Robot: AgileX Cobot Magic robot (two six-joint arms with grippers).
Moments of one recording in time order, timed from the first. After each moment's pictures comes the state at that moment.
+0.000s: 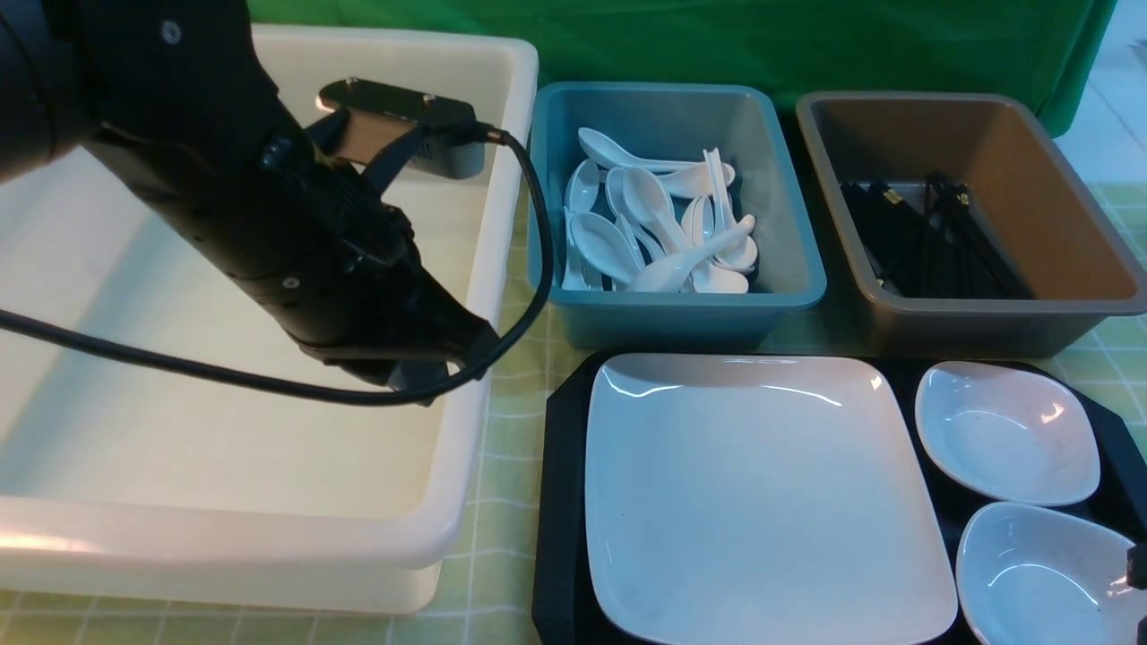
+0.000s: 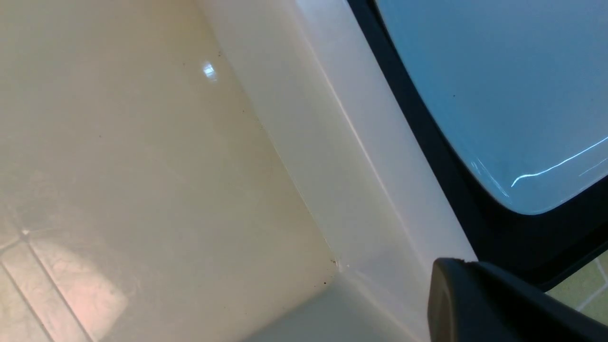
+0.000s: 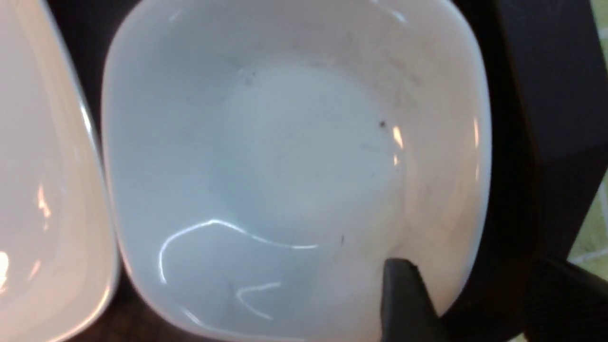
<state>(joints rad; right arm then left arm) -0.14 1.18 -0.56 0.13 0.75 0.24 -0.47 1.48 -1.33 -0.12 1.08 0.08</state>
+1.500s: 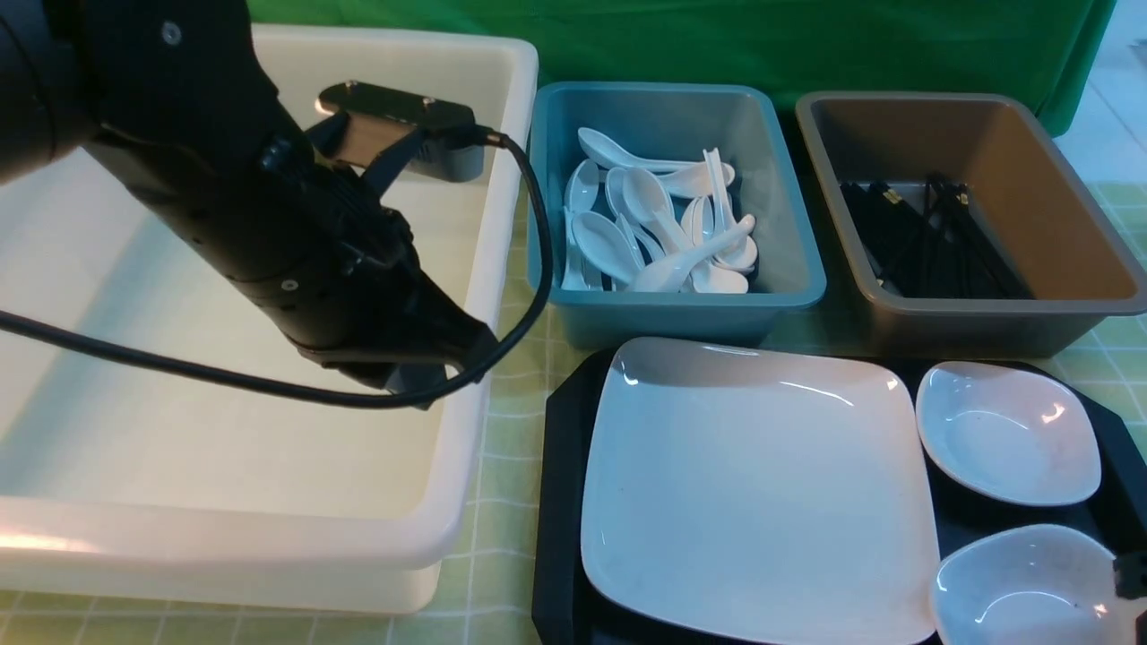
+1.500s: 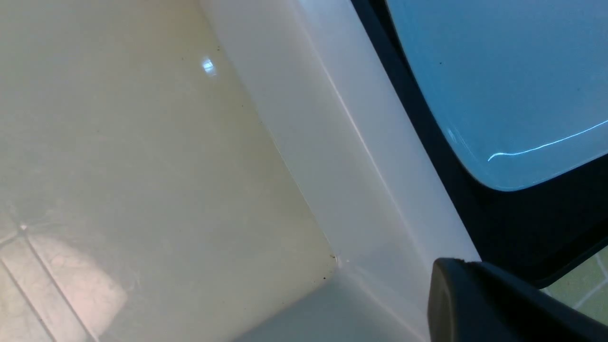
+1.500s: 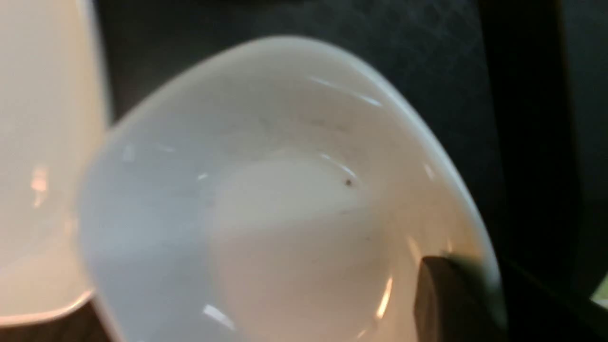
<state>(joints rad) -0.14 1.17 -0.58 0.18 0.74 0.03 -0.47 1.48 -1.33 -0.12 1.09 0.08</state>
